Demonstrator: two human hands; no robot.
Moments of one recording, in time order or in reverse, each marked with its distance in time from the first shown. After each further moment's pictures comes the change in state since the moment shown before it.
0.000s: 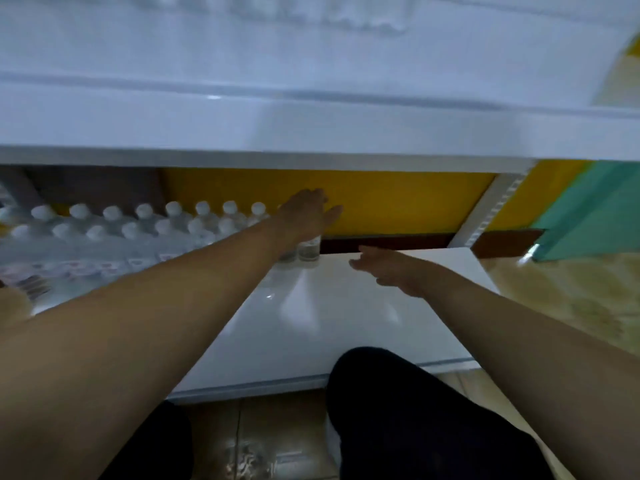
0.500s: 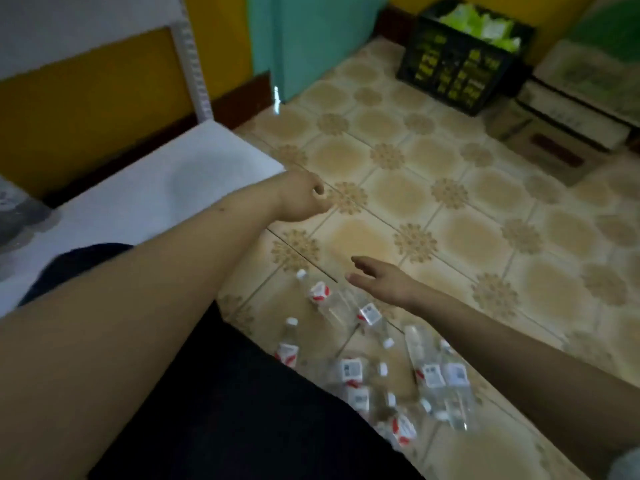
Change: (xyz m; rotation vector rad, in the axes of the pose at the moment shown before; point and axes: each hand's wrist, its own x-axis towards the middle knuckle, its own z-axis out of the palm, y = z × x) left_hand -0.247 0.368 0.164 0.144 -0.689 0.618; right_hand -0.417 0.343 0.042 0.199 0.403 0.406
